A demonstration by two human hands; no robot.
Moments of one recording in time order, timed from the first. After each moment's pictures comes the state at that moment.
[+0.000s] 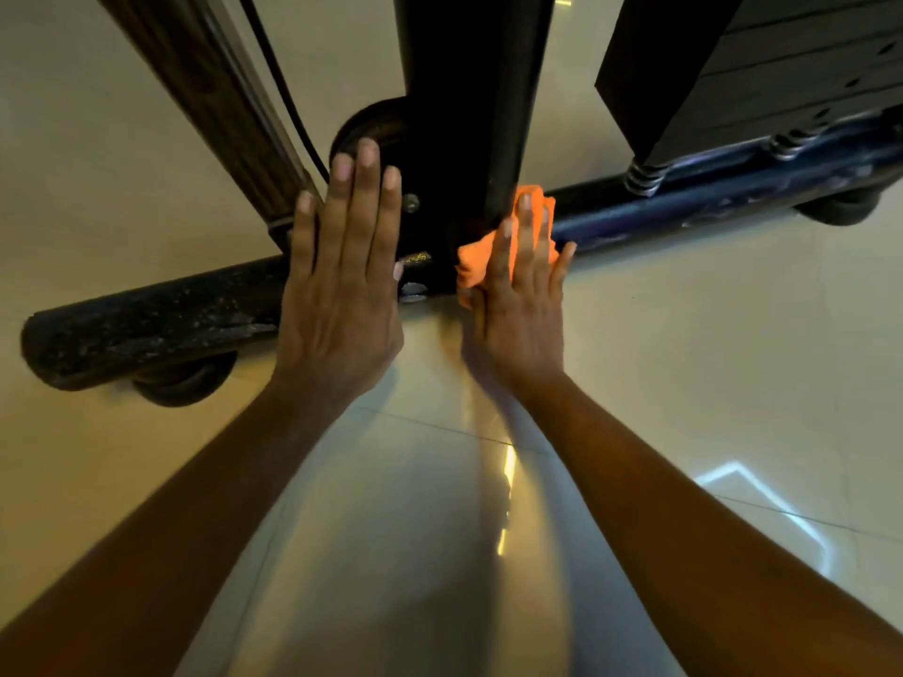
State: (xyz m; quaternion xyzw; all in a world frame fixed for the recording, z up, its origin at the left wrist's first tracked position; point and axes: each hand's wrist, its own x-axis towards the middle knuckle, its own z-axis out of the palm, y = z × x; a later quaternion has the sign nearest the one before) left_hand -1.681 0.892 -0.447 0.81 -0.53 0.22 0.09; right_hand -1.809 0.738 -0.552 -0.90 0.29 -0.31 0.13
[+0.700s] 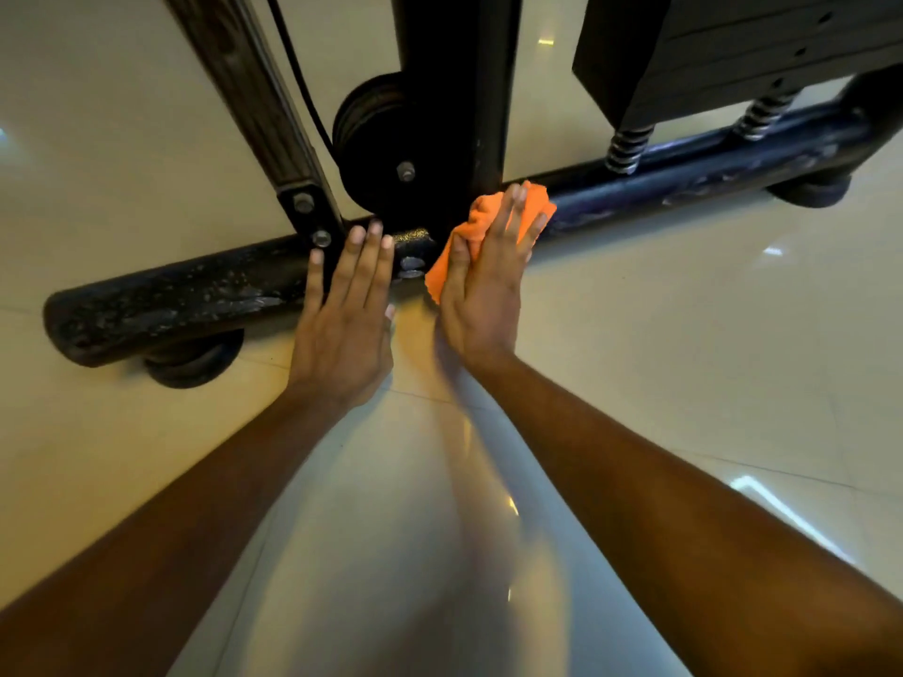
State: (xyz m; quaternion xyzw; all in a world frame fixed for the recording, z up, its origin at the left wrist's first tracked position) left_hand -1.683 0.927 -0.513 0.82 -0.54 0.17 0.04; right_hand -1.779 0.784 -0.529 -0.75 0.38 -0.40 0.36
